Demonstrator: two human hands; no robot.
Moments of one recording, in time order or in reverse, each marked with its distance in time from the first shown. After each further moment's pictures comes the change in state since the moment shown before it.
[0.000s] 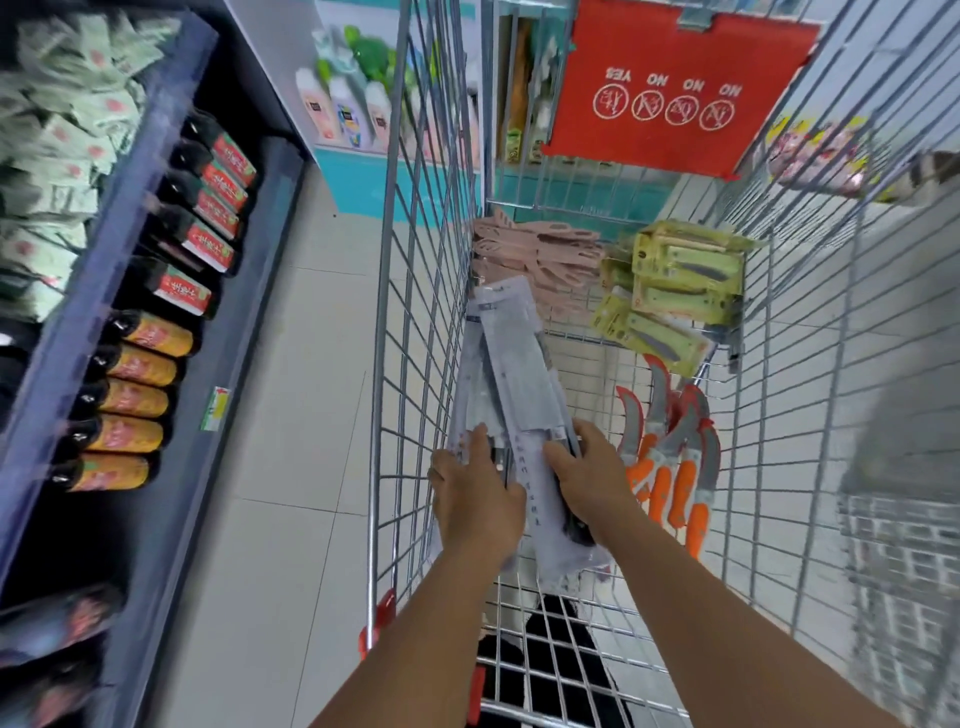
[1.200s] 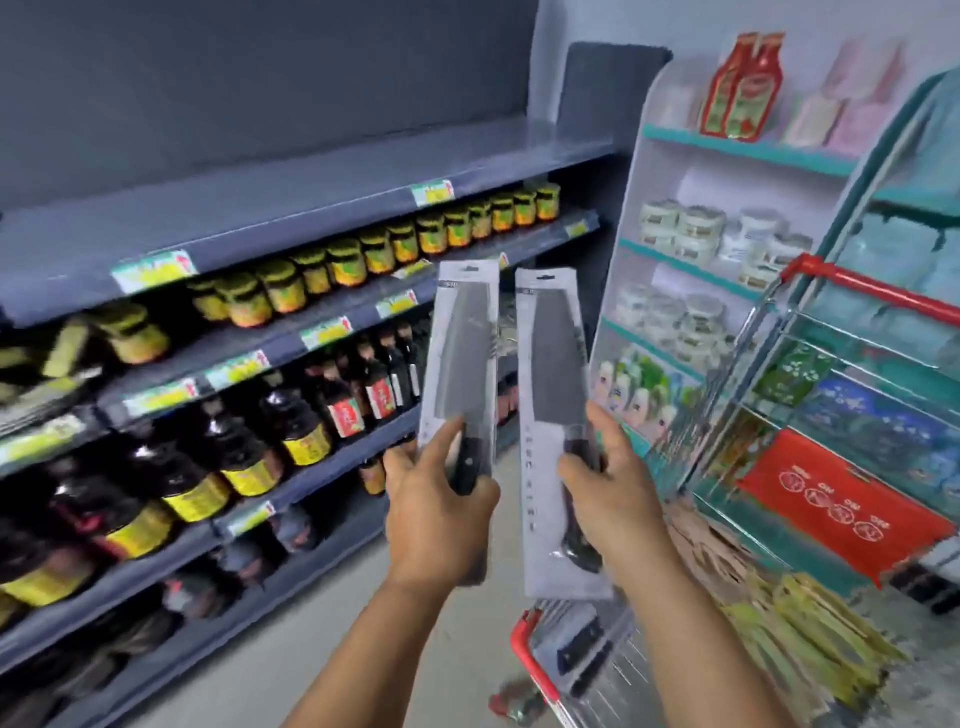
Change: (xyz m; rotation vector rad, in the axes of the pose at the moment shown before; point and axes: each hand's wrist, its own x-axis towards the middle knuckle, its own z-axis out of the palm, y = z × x) left_hand -0.291 -0.020 -0.242 -0.599 0.984 -0.015; right_hand -0.293 -0.247 -0.015 -0.015 -0.412 -0.762
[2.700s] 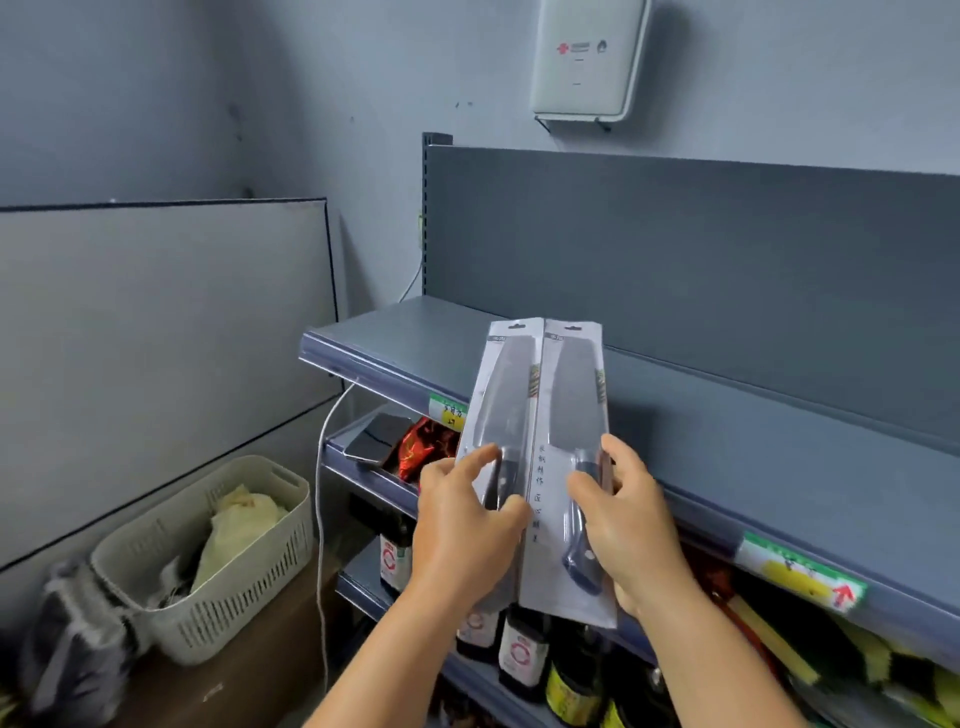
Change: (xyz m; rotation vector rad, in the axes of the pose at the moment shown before) left_hand 0.030 -0.342 -0.668 0.027 1.013 -0.464; right_hand -0.258 -0.242 0.764 0.049 -1.165 -0.423
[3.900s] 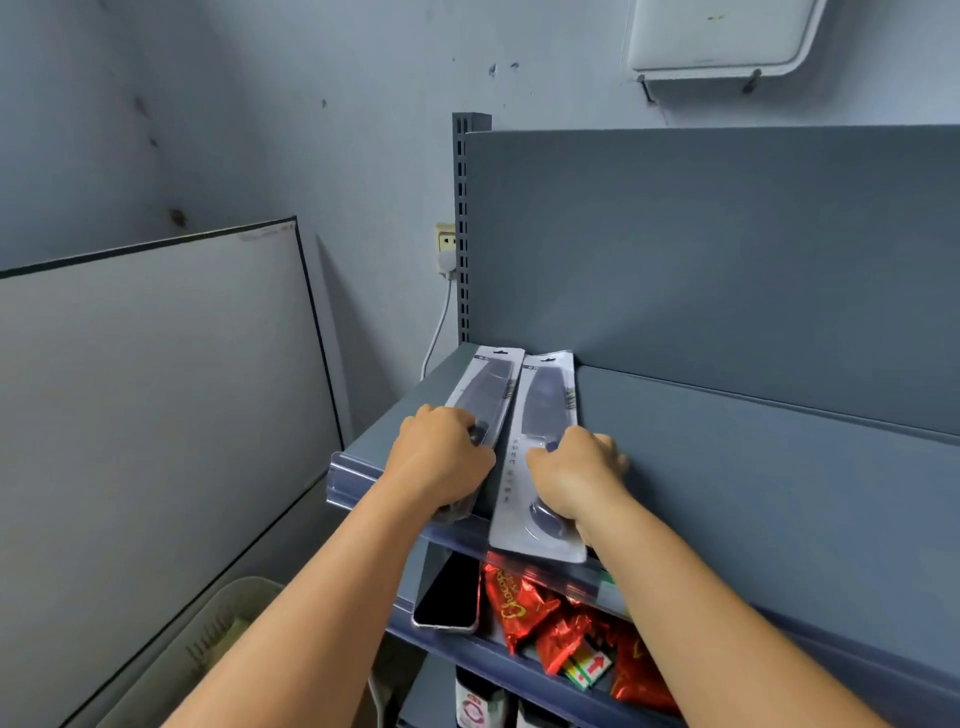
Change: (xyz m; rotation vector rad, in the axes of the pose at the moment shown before) left_hand 0.364 -0.081 -0.110 0.541 -0.269 0.089; right_hand 0.241 -0.053 0.260 -0.677 0.017 0.307
